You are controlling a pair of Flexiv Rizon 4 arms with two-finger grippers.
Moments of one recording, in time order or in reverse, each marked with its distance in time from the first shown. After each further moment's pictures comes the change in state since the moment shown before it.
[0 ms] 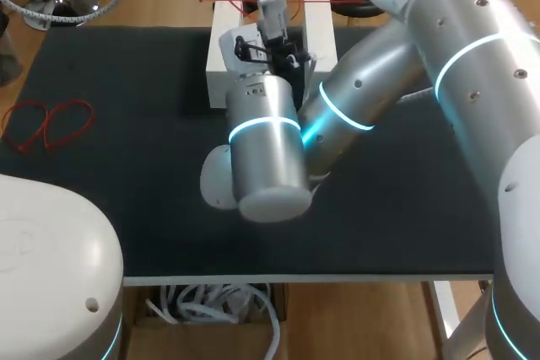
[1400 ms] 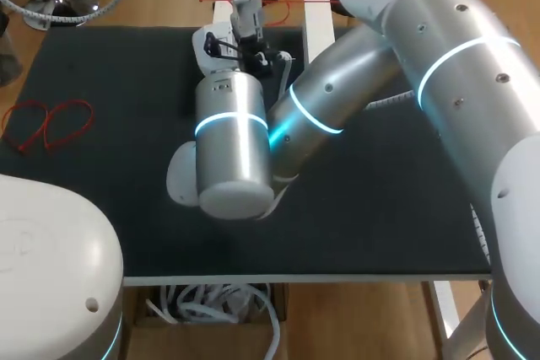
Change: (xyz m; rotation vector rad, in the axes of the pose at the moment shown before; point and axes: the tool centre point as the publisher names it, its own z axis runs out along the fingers) left arm 0.000 0.000 0.000 0.000 0.000 -0.001; right arm -0.001 0.035 0.008 0.030 0.038 -0.013
